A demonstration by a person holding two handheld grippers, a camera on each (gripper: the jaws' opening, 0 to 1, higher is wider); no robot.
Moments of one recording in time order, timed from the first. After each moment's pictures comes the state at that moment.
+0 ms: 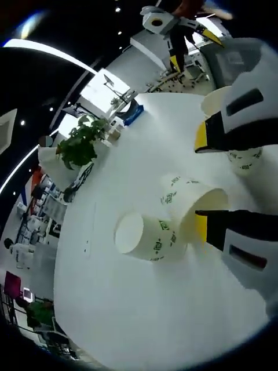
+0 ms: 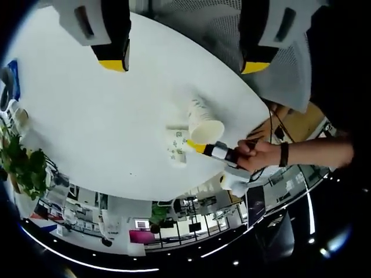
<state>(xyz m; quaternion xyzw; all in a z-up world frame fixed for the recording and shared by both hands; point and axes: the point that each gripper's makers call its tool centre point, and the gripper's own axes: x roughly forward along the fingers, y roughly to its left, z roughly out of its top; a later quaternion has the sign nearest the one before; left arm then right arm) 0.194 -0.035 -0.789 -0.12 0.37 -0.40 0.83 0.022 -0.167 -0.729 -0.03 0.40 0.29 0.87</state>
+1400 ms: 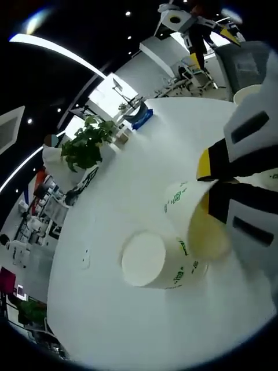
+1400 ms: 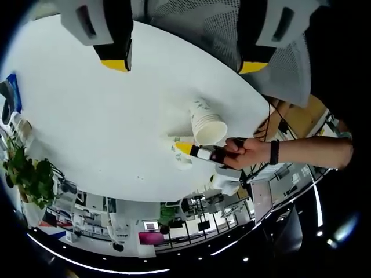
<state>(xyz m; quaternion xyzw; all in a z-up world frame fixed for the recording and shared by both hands) 0.220 -0.068 -0.789 -0.15 0.37 -0.41 0.82 0.019 -0.171 -0.729 0.00 0.40 0.27 0.88</state>
